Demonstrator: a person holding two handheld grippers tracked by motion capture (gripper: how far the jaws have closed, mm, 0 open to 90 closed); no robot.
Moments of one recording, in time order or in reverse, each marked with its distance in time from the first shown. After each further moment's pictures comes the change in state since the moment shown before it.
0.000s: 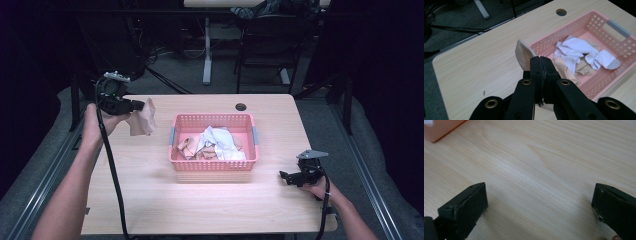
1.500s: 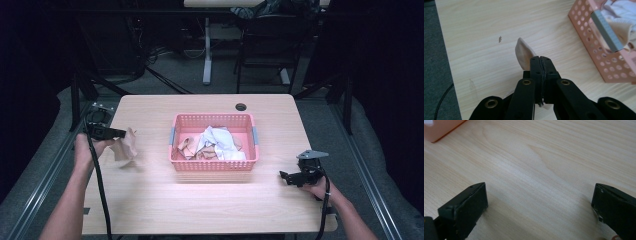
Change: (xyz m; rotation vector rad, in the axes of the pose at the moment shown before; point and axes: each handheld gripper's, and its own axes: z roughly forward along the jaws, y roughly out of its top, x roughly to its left) left arm 0.060 -0.100 0.051 0.175 0.052 -0.226; right arm 0.000 0.000 0.000 -0.006 0.002 0.002
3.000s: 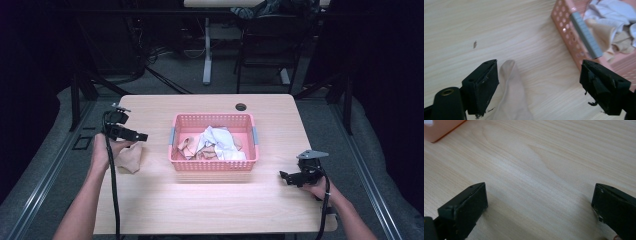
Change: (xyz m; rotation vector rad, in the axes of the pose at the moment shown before) left arm -0.047 0.020 0.018 0.012 -0.040 0.035; right arm 0.000 0.000 0.000 0.000 -0.001 0.000
